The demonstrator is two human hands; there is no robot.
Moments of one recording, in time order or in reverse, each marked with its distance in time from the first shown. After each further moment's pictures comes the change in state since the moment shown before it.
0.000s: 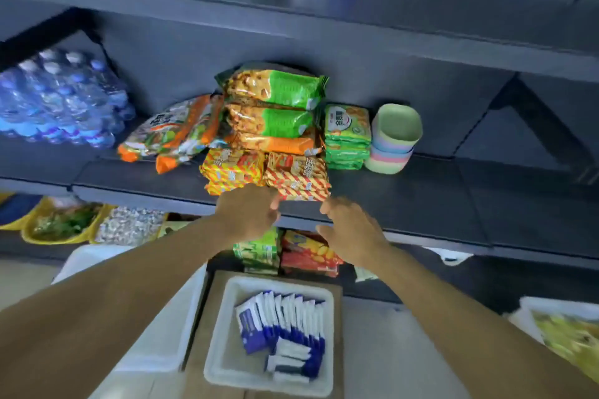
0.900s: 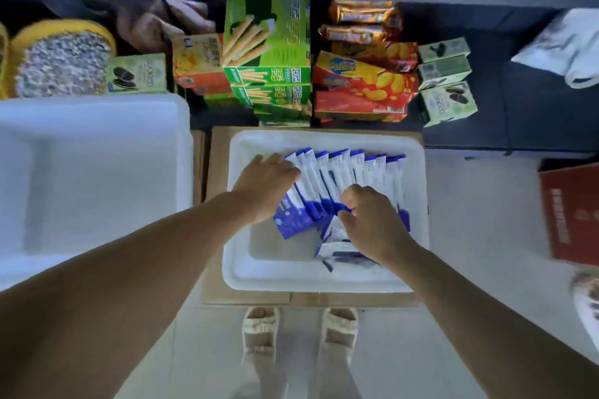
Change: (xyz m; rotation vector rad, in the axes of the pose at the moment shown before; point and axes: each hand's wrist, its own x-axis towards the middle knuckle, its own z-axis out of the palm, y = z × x) left_hand 0.078 -0.131 0.434 0.291 -0.304 0.349; right_hand -0.001 0.074 0.424 0.234 -0.308 0.310
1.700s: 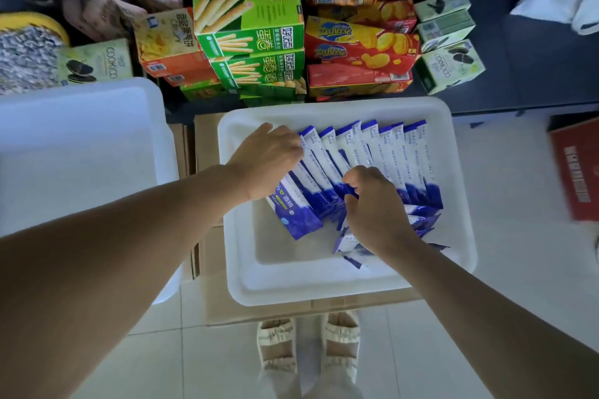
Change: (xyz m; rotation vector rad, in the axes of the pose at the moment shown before) left_hand 0.032 -0.026 0.024 0.211 0.125 0.262; right_hand 0.020 -0.004 0.059 0.133 0.268 0.064
